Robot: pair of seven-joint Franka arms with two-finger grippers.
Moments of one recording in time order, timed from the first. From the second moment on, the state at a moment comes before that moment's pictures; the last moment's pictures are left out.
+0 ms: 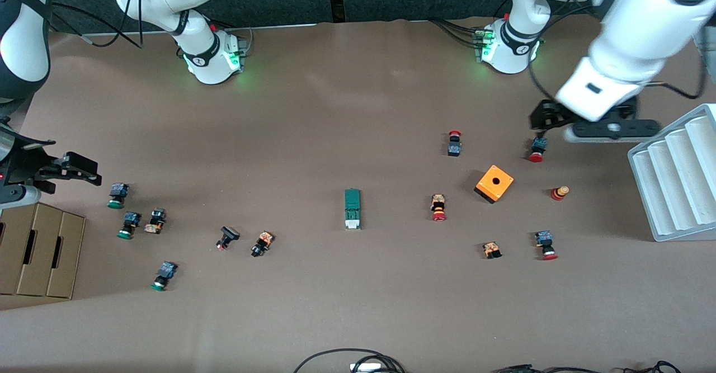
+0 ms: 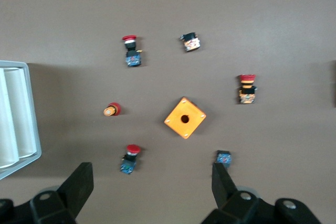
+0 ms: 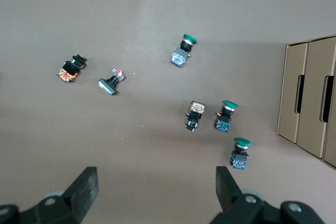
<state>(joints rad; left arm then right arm) -0.24 -0.10 0.01 -1.78 0.08 1.70 -0.18 0.30 0.11 -0.40 -1.59 0.05 1.70 -0.24</state>
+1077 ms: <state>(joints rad) -0.05 -0.13 0.01 -1.78 -0.05 1.61 -0.04 0.18 0.11 -0.36 -1.59 0.10 1.71 -0.23</state>
